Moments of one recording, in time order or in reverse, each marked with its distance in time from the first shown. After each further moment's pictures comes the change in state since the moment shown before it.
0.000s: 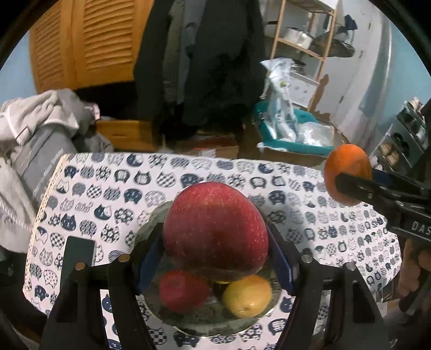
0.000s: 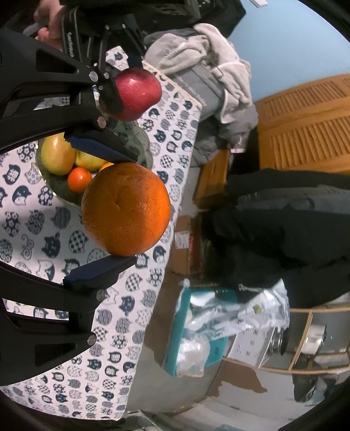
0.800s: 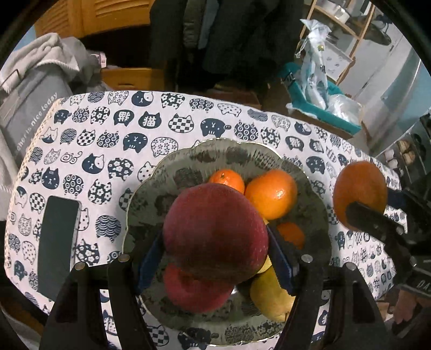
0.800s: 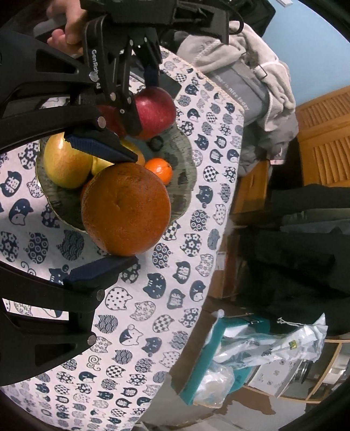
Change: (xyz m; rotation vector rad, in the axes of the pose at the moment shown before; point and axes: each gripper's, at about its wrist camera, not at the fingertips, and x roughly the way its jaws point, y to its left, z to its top) left arm 0.076 0.031 -0.024 -0.097 0.212 0.020; right arm 0.075 0.022 -0.032 -0.036 0.165 0.047
